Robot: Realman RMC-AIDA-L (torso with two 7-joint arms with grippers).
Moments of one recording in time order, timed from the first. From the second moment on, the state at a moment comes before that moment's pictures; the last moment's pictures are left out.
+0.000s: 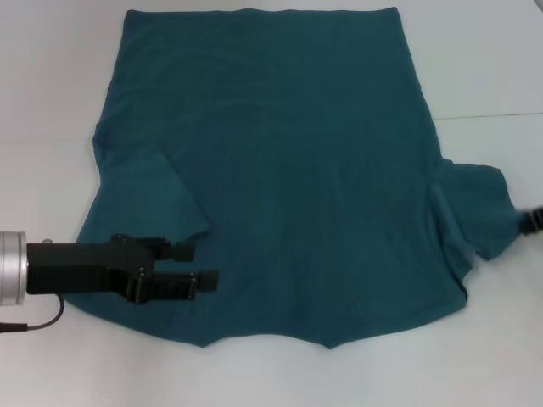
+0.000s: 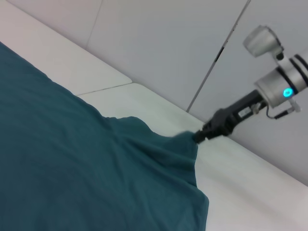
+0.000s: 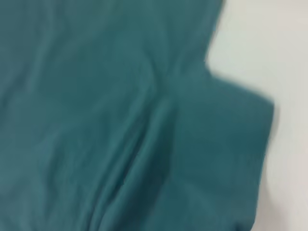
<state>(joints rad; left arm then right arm) -0.60 -2.10 0.67 0.83 2.15 1.67 -1.75 0.65 2.07 -0.78 -1.11 -2.93 -1.34 2.51</state>
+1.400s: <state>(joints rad) -0.54 -2.11 0.59 0.83 2.15 1.67 -1.81 0.58 2.09 -1.48 -1.40 -2.77 -1.27 2.56</state>
